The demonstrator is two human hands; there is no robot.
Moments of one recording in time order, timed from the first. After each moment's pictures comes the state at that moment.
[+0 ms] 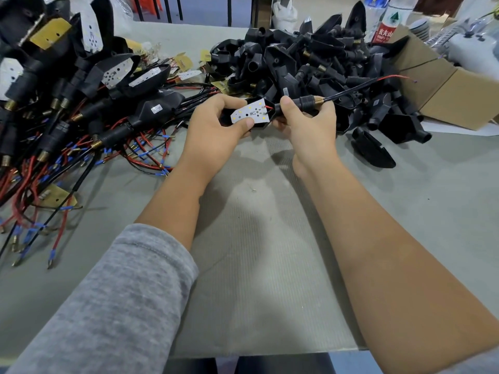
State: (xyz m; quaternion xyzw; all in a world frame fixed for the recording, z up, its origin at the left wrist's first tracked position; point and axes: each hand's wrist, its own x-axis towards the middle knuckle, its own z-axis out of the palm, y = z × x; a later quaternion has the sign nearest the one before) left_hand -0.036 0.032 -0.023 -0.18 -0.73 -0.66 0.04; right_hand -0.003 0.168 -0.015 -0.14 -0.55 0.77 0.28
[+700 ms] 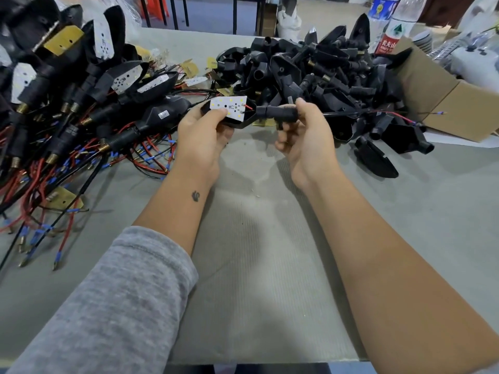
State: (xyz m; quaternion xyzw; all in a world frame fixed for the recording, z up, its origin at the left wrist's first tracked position) left_hand -0.042 0.029 -0.013 0.04 -0.49 -0.87 -0.02; right_hand 0.001 0.166 -0.011 -0.13 -0.53 0.82 0.16
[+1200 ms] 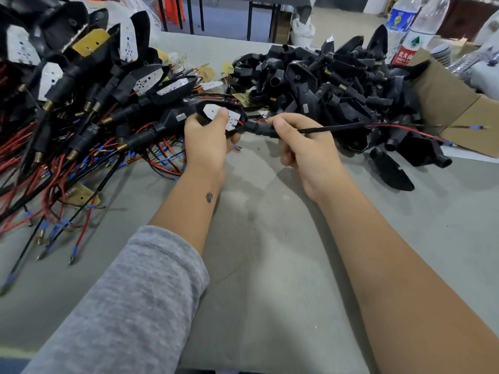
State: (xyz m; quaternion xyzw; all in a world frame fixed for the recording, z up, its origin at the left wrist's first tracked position) left_hand -0.052 0.023 -0.020 0.10 -0.53 -0.84 0.05; right_hand 0.007 0.159 -0.014 0.01 -0.69 0.70 0.15
